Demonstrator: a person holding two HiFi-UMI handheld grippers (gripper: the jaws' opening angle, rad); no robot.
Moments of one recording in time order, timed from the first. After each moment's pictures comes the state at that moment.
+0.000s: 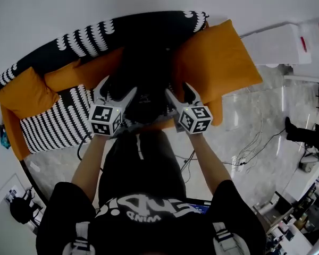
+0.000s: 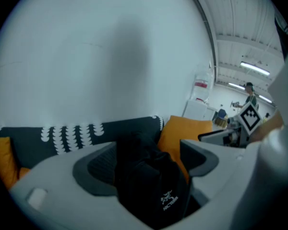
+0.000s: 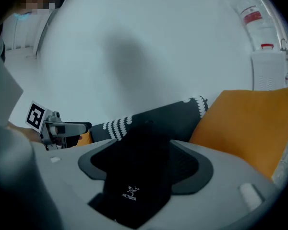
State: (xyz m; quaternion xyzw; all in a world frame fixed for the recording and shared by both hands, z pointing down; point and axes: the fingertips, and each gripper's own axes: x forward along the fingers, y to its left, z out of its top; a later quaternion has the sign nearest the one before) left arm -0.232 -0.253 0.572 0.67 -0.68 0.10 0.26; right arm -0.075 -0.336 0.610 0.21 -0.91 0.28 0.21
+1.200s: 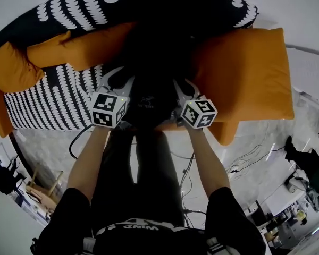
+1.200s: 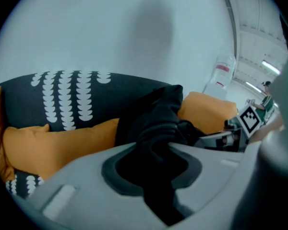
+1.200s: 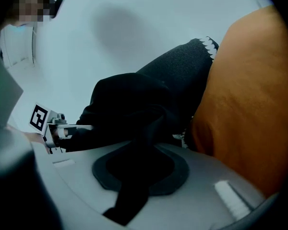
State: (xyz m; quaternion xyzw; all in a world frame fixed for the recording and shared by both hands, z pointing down) left arm -0.260 -0.293 0.797 0.61 -0.70 0.12 0.35; right arm -0.133 -0.371 0.840 0.12 -0.89 0.36 0.26
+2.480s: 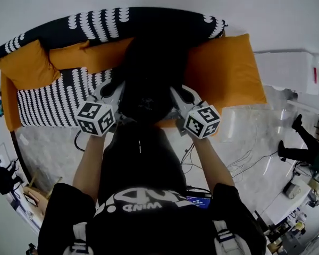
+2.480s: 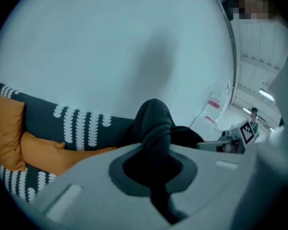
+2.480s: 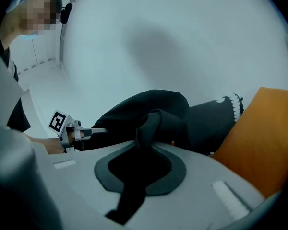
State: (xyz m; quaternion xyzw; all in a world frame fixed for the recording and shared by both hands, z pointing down) left arm -0.238 -0.230 0.545 0.61 -0.72 0.00 0.33; right arm -0.110 -0.317 0.563 0.03 -0.93 0.30 0.20
